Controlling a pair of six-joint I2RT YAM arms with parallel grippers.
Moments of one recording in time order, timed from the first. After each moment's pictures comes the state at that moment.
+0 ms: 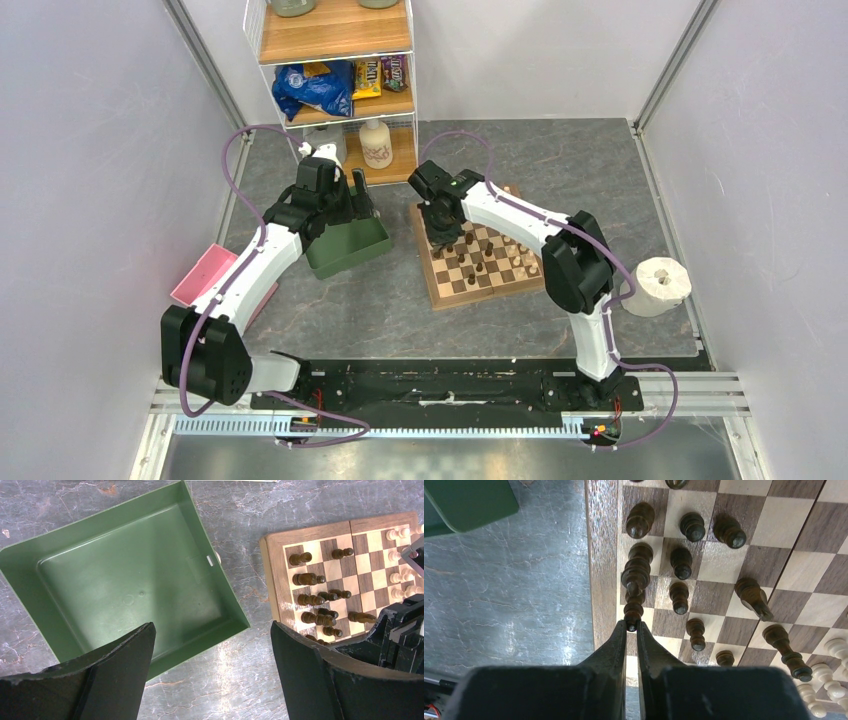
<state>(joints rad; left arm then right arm) -0.30 1.33 1.06 -0.42 -0.08 -0.38 0.76 2.07 1.75 -0.89 0.07 0.48</state>
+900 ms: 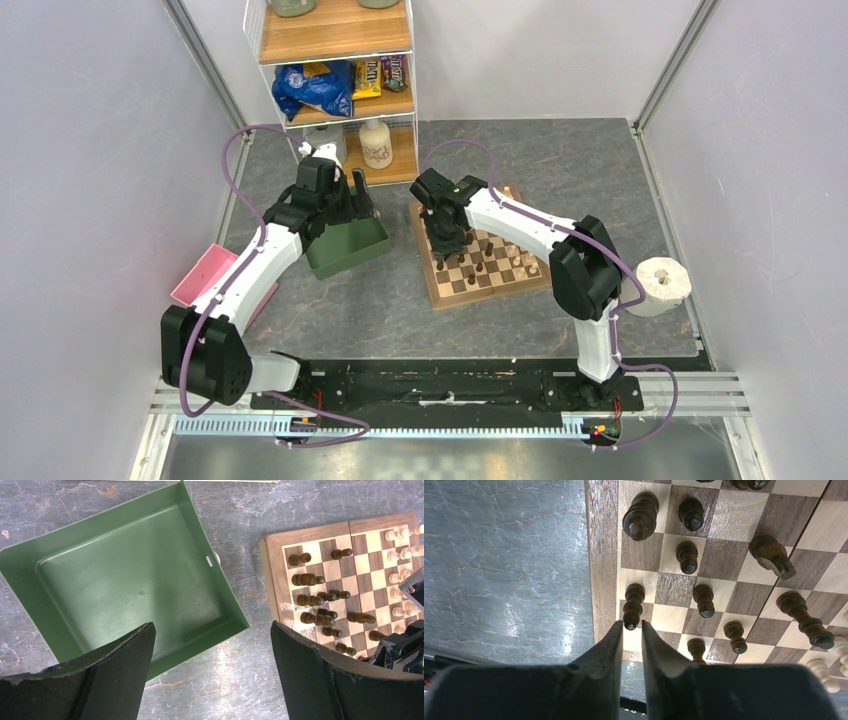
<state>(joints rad) -0.30 1.33 1.06 -0.41 -0.07 -0.38 0.78 2.00 1.66 -0.92 0.04 0.50</state>
